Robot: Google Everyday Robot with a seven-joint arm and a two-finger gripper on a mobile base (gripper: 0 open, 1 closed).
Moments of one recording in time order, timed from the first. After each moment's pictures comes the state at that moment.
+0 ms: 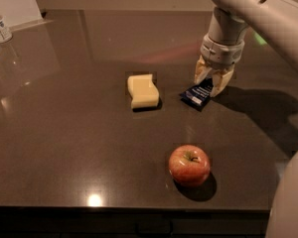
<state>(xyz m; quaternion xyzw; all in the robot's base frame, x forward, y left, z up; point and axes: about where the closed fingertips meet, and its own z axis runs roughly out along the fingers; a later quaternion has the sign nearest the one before) 0.600 -0.186 0.834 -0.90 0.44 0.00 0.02</state>
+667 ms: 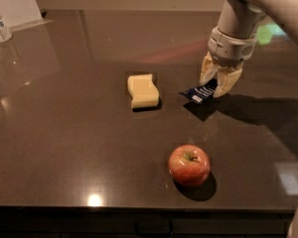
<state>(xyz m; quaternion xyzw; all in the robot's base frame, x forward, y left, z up) 0.566 -0.182 0.863 -0.86 0.50 0.03 0.03</state>
